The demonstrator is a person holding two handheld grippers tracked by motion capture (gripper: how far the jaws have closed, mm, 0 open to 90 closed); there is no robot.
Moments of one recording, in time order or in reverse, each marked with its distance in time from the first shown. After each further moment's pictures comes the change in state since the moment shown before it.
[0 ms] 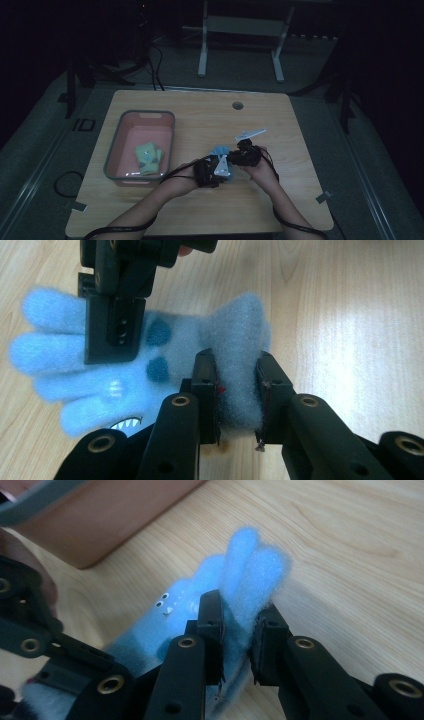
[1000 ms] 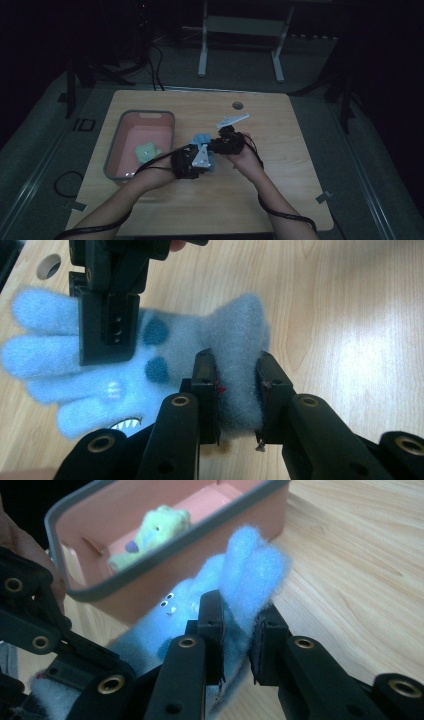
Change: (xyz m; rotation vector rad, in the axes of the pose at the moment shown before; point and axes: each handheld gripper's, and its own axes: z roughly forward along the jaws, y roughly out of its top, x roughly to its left) left arm 0.019 -0.016 -0.072 0.047 0.069 0.017; right arm 0.042 0.066 0.009 -0.039 0.051 -0.086
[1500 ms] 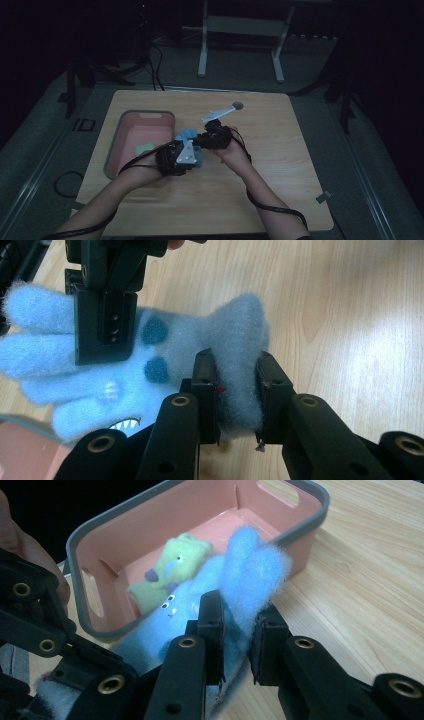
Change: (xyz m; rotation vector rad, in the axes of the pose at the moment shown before) left arm 0.008 -0.021 -0.028 0.014 0.043 -0.026; right arm 0.019 0.032 0.019 -0.015 0.027 -0.049
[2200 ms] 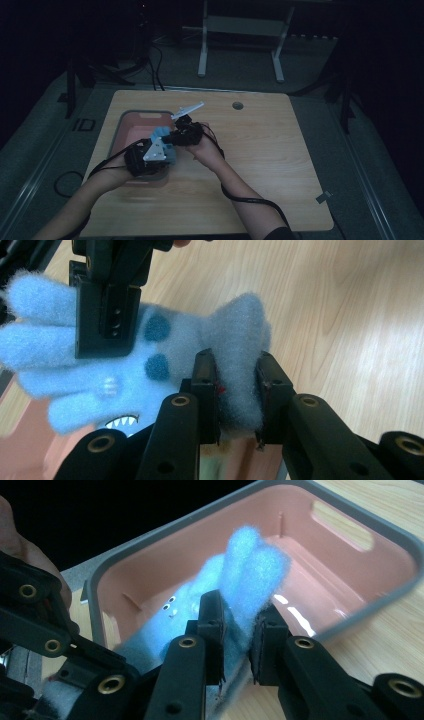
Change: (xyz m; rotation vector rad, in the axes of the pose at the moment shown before) left arm 0.014 -0.063 -0.038 0.033 0.058 -0.103; right arm 0.032 0.042 0.062 0.005 0.068 -0.031
